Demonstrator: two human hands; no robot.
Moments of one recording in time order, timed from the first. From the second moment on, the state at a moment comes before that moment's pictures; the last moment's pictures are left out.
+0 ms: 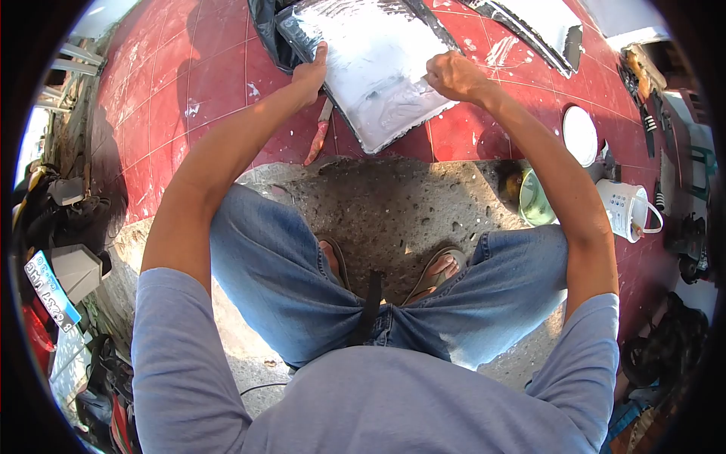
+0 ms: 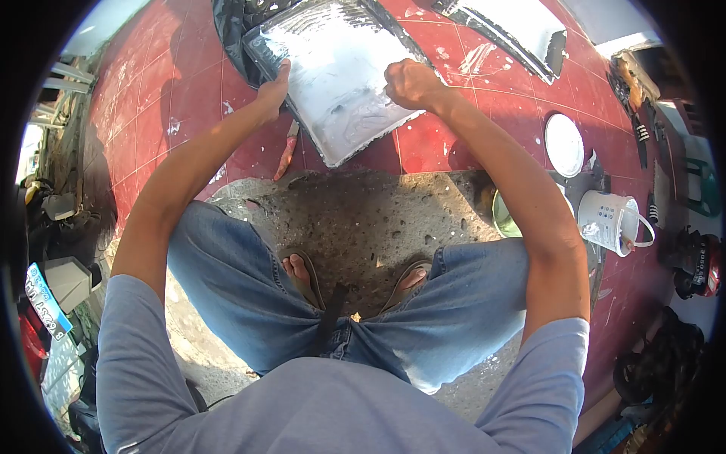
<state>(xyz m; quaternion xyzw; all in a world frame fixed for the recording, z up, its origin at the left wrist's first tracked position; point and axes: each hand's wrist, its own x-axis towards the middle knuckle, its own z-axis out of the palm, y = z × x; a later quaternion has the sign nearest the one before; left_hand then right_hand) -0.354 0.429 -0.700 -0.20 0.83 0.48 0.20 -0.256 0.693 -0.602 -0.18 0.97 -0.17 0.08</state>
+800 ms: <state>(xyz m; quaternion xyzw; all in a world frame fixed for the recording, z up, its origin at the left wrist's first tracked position) -0.347 0.431 -0.685 -0.21 0.82 0.49 0.23 -0.231 0.612 -0.604 -0.25 0.93 -0.24 0.14</state>
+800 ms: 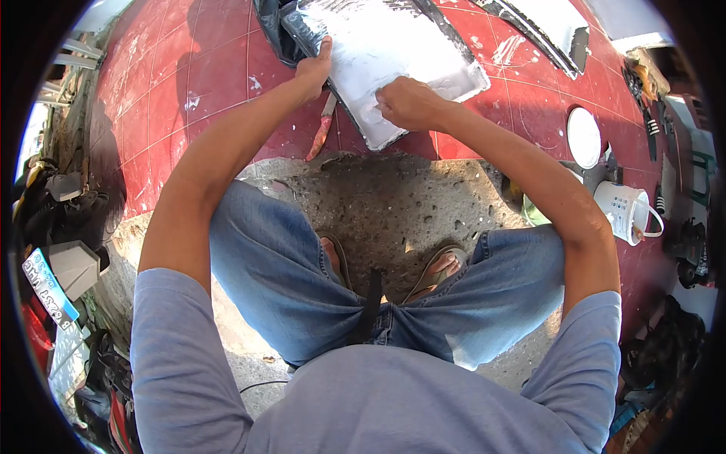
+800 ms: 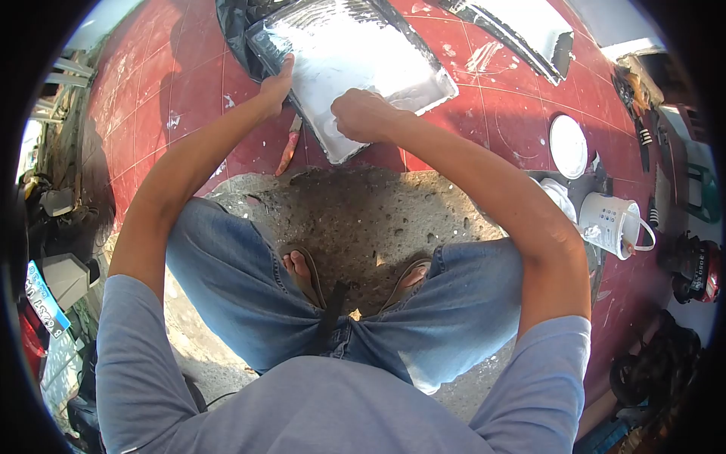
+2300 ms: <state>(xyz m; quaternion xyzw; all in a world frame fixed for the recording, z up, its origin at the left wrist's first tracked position) -0.316 0.456 -0.645 -0.18 0.68 0.59 0.40 -0.245 0.764 -0.621 -0.07 1.00 -0.03 0.05</state>
